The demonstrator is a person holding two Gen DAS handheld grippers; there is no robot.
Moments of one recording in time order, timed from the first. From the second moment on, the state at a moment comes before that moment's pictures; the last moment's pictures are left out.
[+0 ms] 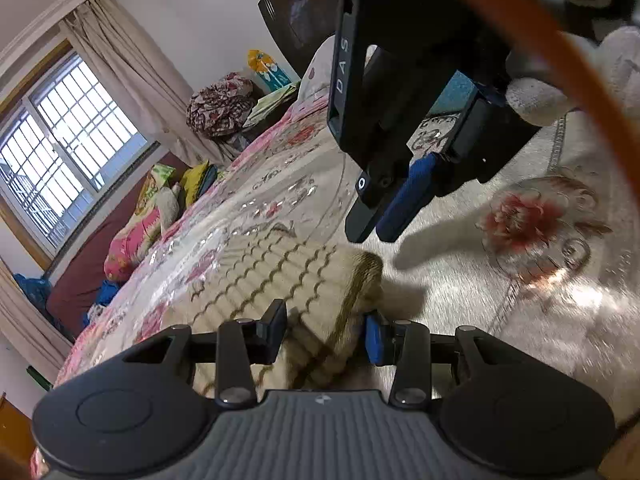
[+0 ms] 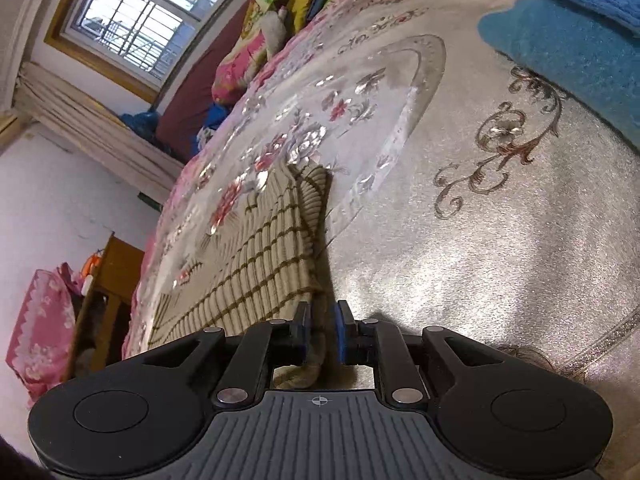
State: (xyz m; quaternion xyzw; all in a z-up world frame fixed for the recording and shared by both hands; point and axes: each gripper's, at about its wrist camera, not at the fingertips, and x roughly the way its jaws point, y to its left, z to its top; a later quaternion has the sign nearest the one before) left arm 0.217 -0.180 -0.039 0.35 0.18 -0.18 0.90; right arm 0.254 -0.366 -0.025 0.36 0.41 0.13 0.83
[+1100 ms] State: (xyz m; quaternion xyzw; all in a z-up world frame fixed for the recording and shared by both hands) left arm 0.262 -0.124 0.004 0.06 0.30 -0.24 0.92; right arm 0.299 -0.371 -0.057 0.47 0.39 0.18 0.77
